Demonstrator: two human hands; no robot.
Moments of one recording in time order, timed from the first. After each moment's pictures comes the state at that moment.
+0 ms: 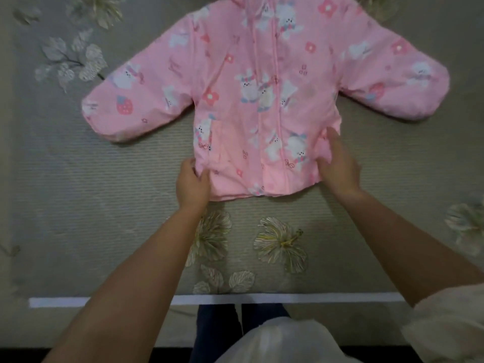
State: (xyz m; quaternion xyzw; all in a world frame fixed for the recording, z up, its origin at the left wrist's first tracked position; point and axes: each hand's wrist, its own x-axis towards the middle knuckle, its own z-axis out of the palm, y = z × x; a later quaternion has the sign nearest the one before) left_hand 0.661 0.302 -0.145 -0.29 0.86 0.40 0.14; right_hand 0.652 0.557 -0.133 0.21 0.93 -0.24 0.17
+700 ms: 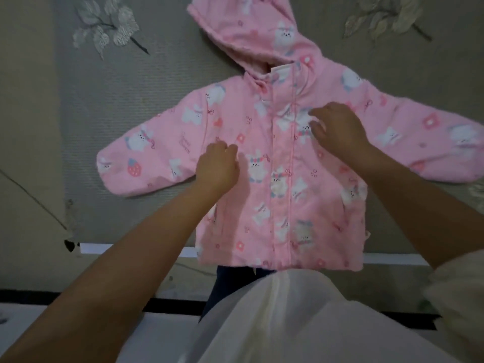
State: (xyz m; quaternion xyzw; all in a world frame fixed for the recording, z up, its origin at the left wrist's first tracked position) left_hand 0.696 0.274 -0.096 0.08 0.95 0.07 0.29; right_hand 0.654 0.509 -0.092 -0.02 0.96 -0.21 0.19
